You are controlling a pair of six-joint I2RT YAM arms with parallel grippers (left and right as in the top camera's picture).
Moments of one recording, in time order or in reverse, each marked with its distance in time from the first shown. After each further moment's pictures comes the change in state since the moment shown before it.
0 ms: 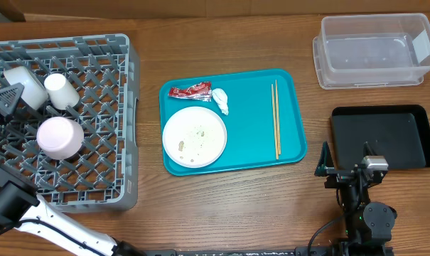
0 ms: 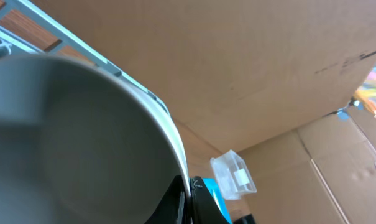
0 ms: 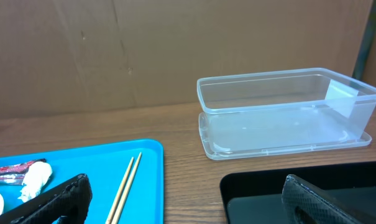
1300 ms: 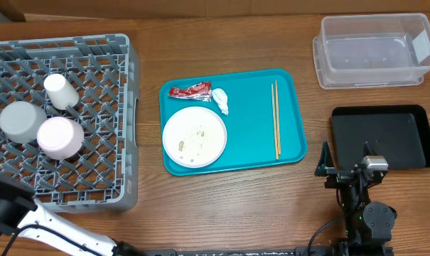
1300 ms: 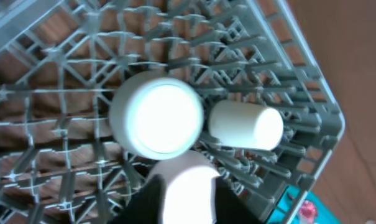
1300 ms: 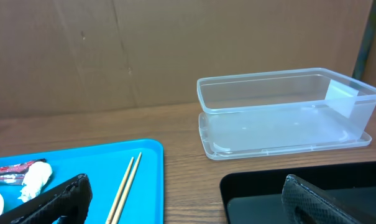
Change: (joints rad) left arm 0.031 -0.040 0.721 -0.576 -1.044 -0.420; right arm 0.000 0.000 0.000 0.000 0.000 0.000
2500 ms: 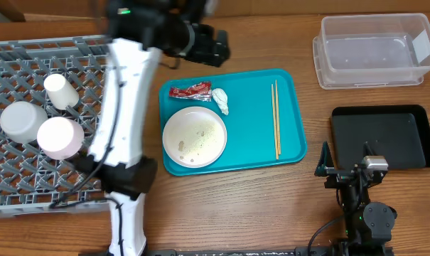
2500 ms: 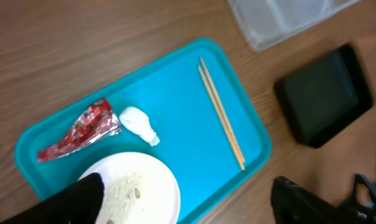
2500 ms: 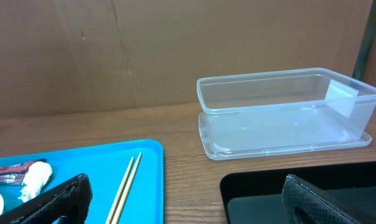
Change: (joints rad) left arm -1.289 -0.114 0.019 0.039 -0.146 -0.046; right arm 0.000 0.000 0.000 0.000 0.000 -0.001
